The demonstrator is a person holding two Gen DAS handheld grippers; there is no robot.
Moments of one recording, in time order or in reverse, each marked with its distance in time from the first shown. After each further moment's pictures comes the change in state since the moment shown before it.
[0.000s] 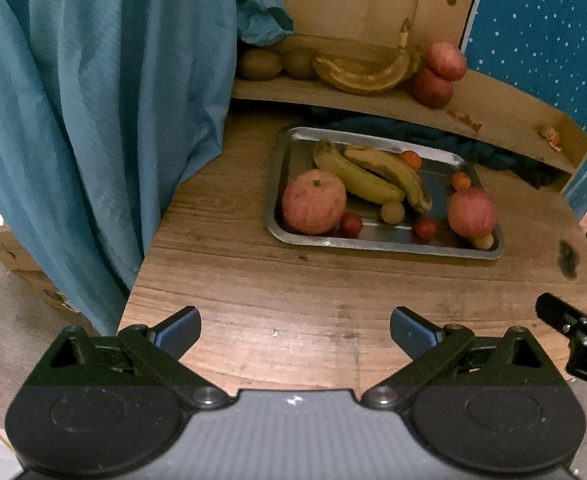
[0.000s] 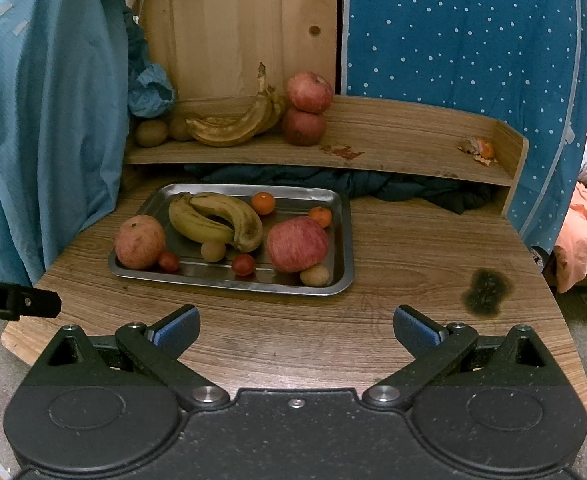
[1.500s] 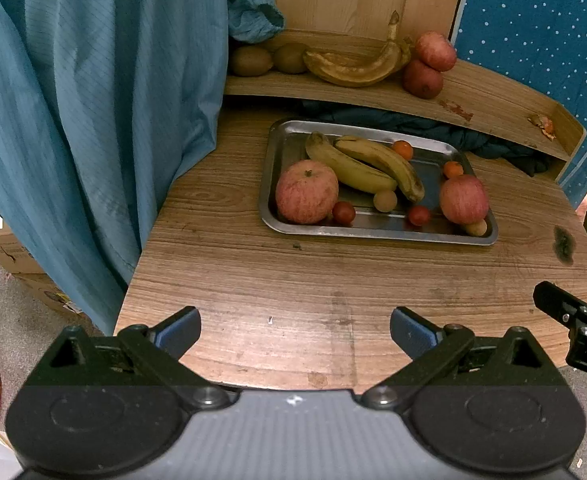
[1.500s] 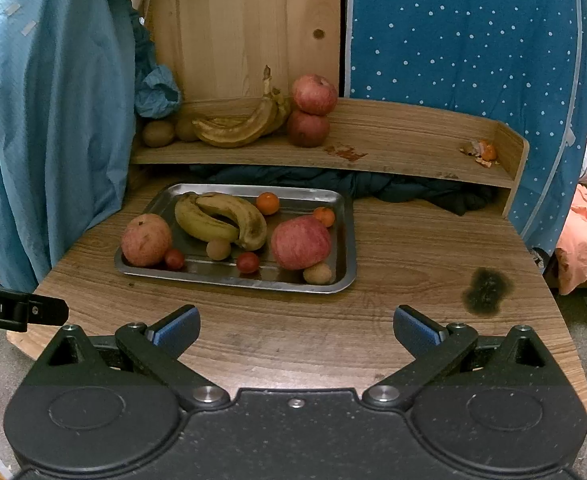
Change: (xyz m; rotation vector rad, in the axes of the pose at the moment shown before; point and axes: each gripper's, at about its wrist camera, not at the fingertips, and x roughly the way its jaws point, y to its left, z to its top) left arm -0.004 -0.008 -0.006 0.030 0.015 0.007; right arm -0.007 0.000 -0.002 -0.002 -0.004 0.004
